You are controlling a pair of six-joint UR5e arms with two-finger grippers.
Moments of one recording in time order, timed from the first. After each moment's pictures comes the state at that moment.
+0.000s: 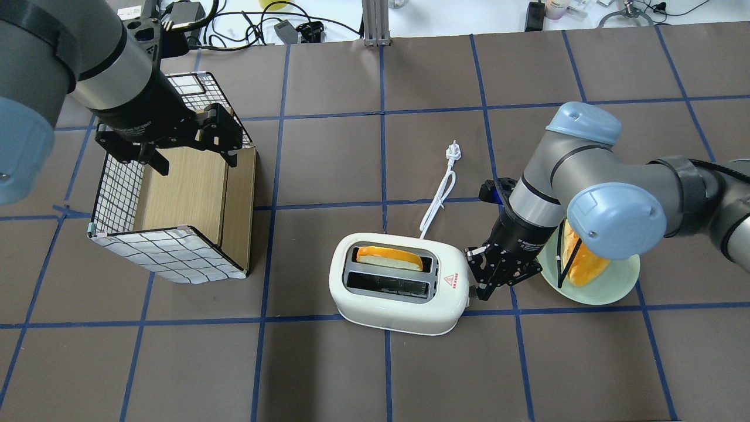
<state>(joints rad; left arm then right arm) -1.58 -1.46 -1.67 -1.53 1.56 -0.10 1.57 -1.53 2.07 -1.64 -1.28 -0.09</state>
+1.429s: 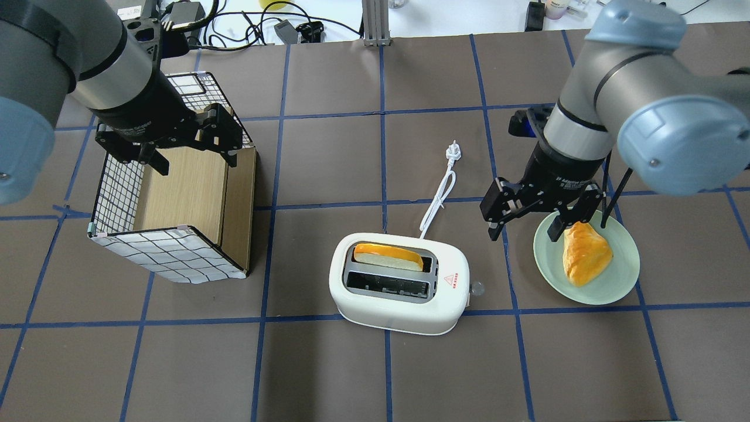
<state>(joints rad) -1.58 -1.46 -1.67 -1.53 1.56 -0.10 1.55 -1.61 1.76 -1.42 -1.46 -0.07</state>
